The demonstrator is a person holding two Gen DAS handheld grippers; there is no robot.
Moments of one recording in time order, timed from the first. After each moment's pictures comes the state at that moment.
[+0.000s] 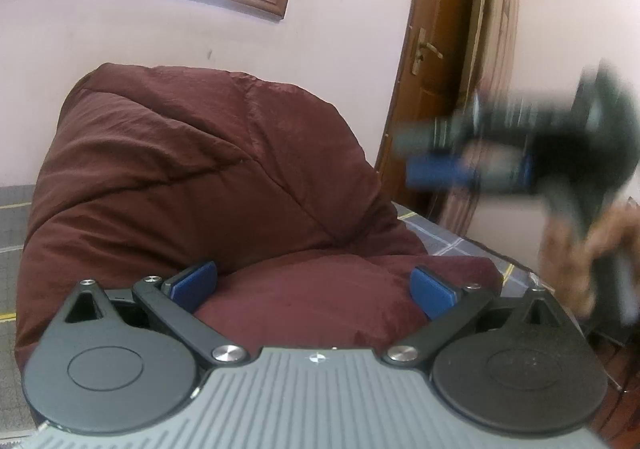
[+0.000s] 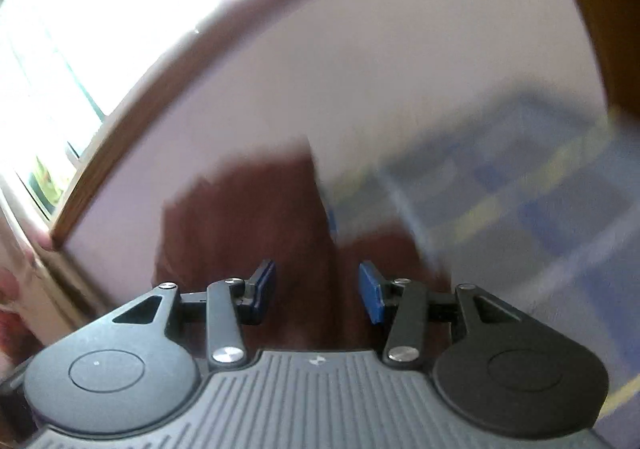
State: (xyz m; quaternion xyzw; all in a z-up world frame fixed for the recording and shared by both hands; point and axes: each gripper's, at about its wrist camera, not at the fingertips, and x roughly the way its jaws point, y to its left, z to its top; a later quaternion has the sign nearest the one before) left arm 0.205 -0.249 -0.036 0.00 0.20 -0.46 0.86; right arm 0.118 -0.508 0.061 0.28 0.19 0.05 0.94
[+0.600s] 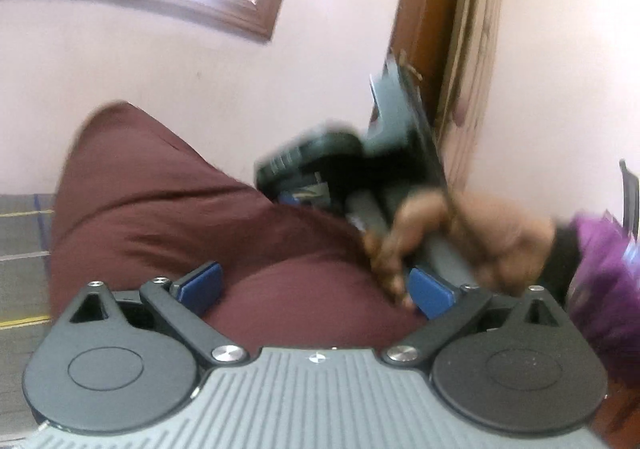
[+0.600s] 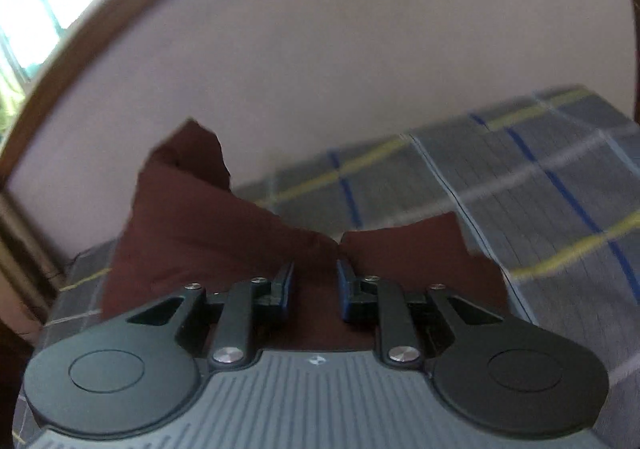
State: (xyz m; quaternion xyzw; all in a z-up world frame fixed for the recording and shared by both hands) left arm 0.198 -0.205 -0.022 -0.03 0.18 -0.49 0.85; right arm 0.271 -0.461 0.010 0.25 0.33 0.00 0.91
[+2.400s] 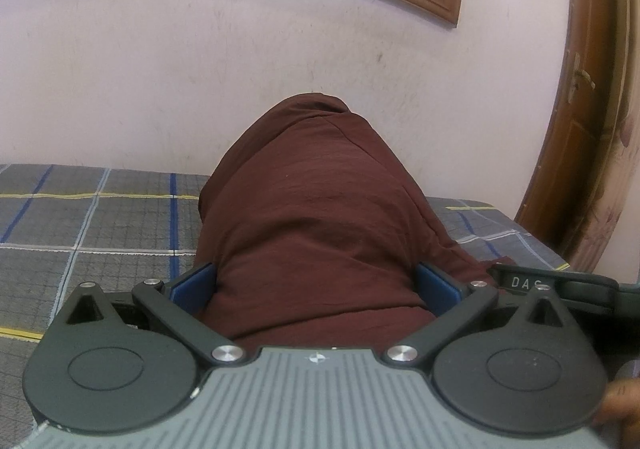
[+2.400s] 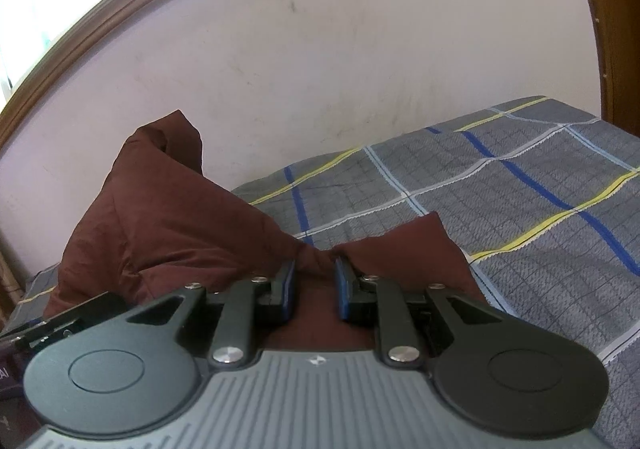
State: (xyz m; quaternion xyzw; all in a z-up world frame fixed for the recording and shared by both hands) left arm 0.294 -0.225 -0.031 -0.02 0.23 -0.26 0.94; right arm 0.237 -0.455 -0.025 0.22 0.25 -0.04 0.94
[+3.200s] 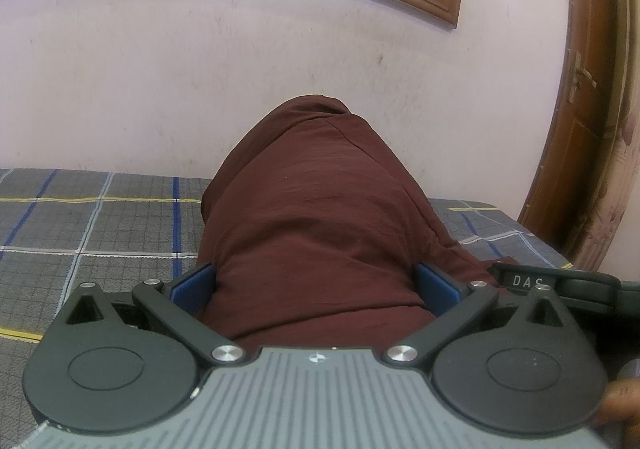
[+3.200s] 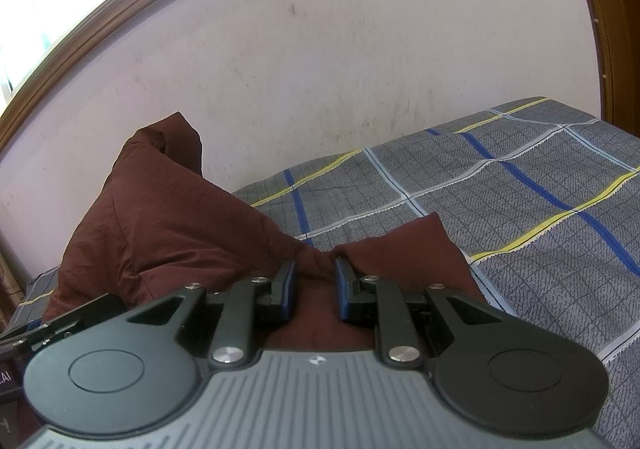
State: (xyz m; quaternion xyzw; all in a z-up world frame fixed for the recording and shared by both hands) left arm 0.291 -0.221 -0.031 -0.02 0.23 -0.26 0.94; right arm 0.237 -0.456 -0.025 0.22 0.25 -0.04 0.94
